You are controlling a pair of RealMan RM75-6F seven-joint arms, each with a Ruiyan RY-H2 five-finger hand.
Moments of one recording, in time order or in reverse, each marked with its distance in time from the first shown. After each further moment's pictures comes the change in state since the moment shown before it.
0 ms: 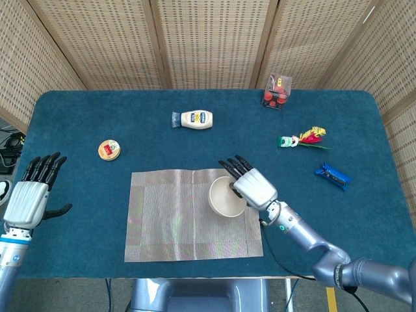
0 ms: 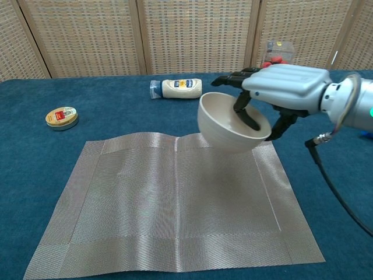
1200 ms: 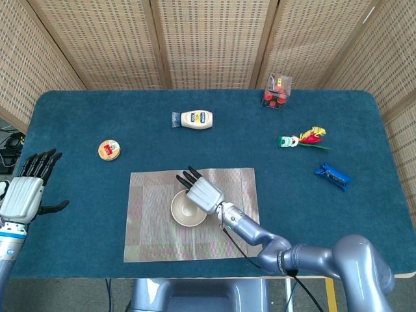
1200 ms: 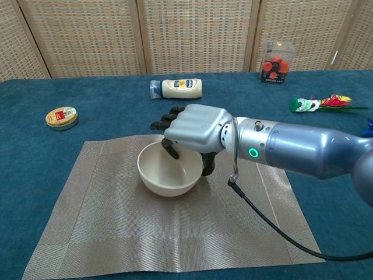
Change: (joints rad) left arm -0.005 0.027 -0.035 0.025 -0.021 -0.075 -0.093; right arm 0.243 -0.335 0.018 0.261 0.209 -0.176 -0.368
